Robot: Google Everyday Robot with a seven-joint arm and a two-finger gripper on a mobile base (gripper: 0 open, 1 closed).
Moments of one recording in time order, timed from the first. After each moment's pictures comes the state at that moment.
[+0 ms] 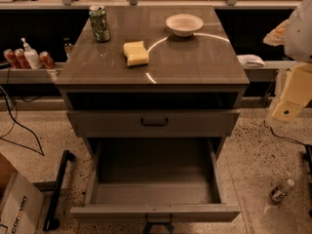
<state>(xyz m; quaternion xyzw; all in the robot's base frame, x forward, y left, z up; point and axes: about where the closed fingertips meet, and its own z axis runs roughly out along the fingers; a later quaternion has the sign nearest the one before) 0.438 -0.216 0.978 -0.60 0.78 -0.04 0.16</state>
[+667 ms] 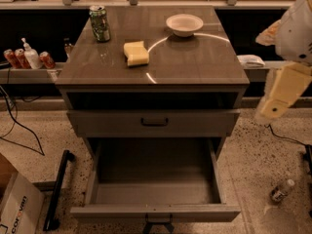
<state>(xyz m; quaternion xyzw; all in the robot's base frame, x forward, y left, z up) 0.449 -0.204 0.973 -0.60 0.78 -0.02 0.18</state>
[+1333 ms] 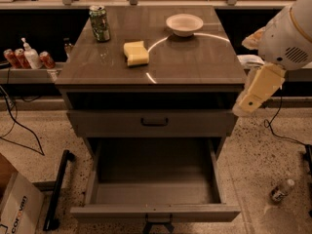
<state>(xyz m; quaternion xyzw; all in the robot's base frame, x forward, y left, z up) 0.487 -0.187 0.950 -0.58 0.78 0.04 0.24</state>
